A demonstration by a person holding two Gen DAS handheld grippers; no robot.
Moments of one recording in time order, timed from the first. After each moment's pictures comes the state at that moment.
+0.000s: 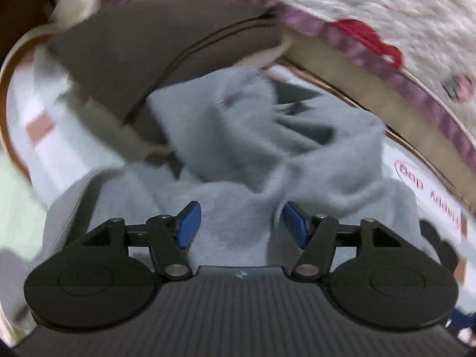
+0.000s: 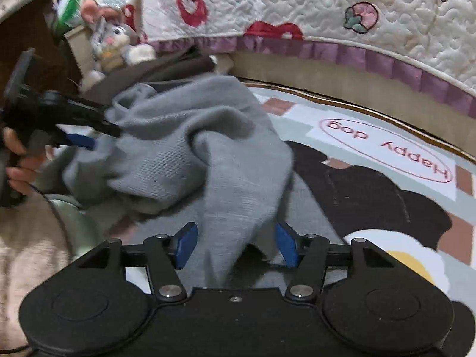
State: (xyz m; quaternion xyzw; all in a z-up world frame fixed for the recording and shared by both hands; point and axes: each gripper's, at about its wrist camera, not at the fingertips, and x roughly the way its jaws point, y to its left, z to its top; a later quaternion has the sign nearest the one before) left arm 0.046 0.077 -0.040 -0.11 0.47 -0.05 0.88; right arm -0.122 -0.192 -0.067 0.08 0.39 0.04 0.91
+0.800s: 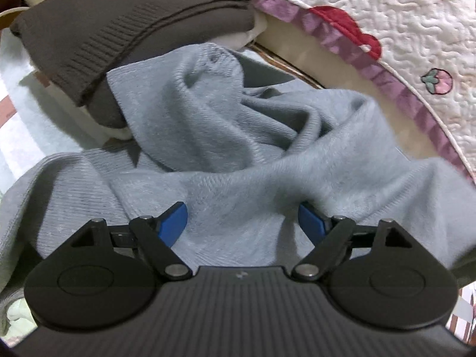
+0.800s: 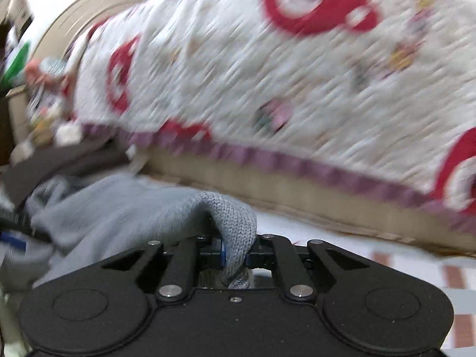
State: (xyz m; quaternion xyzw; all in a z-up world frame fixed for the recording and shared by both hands) left arm 0.049 0.068 -0.063 -0.11 0.47 -0.14 0.86; right arm -0.124 -0.250 -0.005 0.03 0.22 -0.12 0.97
